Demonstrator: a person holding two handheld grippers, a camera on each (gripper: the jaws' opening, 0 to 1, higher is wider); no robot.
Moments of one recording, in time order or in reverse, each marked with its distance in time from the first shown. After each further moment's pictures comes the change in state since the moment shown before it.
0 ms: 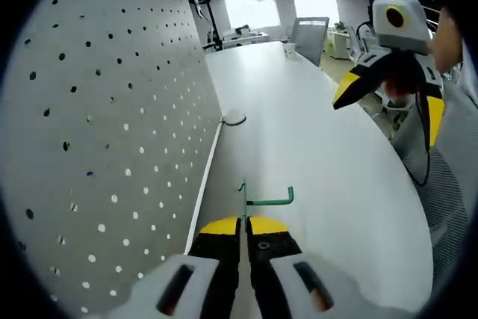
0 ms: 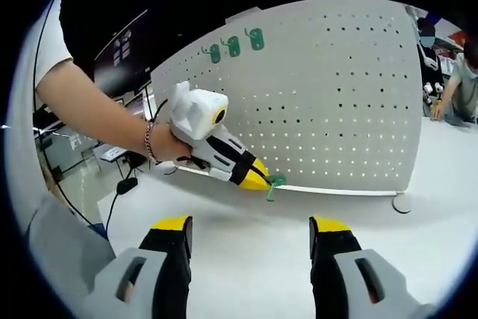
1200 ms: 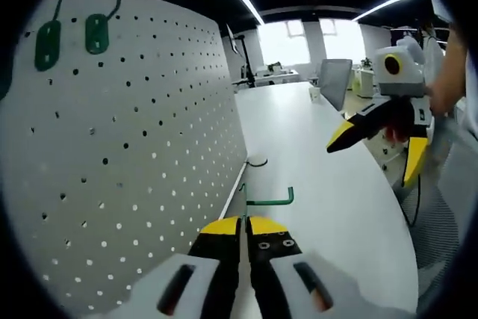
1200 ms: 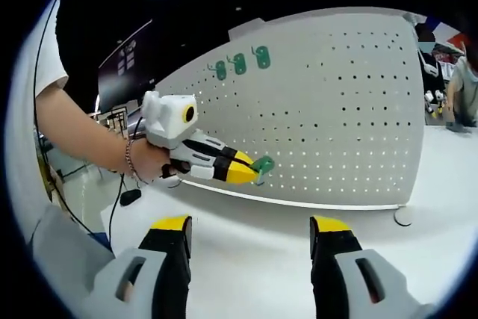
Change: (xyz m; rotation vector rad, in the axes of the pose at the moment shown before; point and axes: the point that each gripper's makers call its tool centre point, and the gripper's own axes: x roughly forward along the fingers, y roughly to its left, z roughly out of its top) left arm -0.054 0.001 0.035 -0.115 -0.216 0.153; right arm -0.002 0.008 0.024 0.003 -0.071 0.013
